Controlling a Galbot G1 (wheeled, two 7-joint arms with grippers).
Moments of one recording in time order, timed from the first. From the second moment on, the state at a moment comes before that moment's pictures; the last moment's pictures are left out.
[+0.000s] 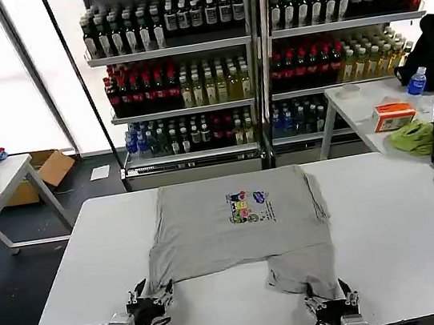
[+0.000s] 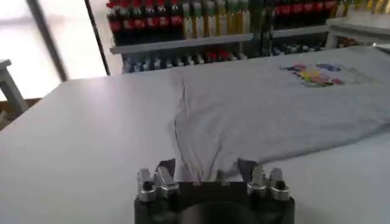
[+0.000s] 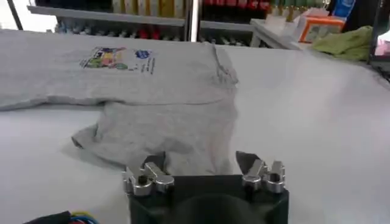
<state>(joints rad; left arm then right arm) 1.47 -1.35 -0.52 -1.99 -0.14 0.51 0.04 -1.62 1.23 0.25 2.13 0.27 -0.49 0.51</state>
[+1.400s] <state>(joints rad) 1.41 -1.38 -0.51 -2.04 -0.26 0.41 0.01 -1.39 1.25 0.38 2.13 0.24 -0.38 0.39</state>
